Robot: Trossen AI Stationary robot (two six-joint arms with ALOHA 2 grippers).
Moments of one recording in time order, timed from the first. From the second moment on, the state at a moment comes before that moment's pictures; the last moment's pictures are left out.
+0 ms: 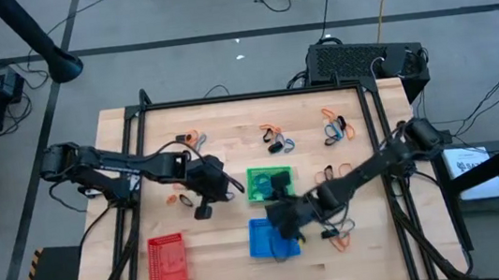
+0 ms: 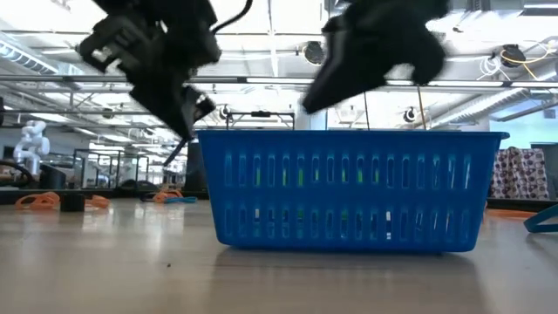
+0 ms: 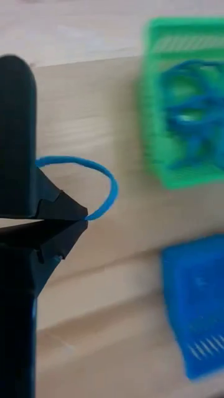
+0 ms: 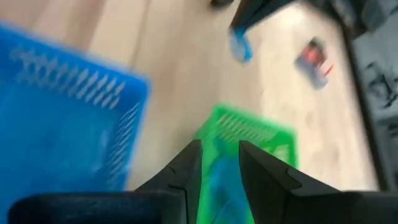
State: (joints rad) left arm -0.02 1.41 0.83 -0.37 0.28 0.13; right arm 0.40 1.78 1.19 -0.28 0.58 -0.06
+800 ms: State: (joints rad) left arm -0.02 1.41 0.91 -0.29 0.30 0.20; right arm 0.22 1.78 1.18 0.00 0.36 -0.41
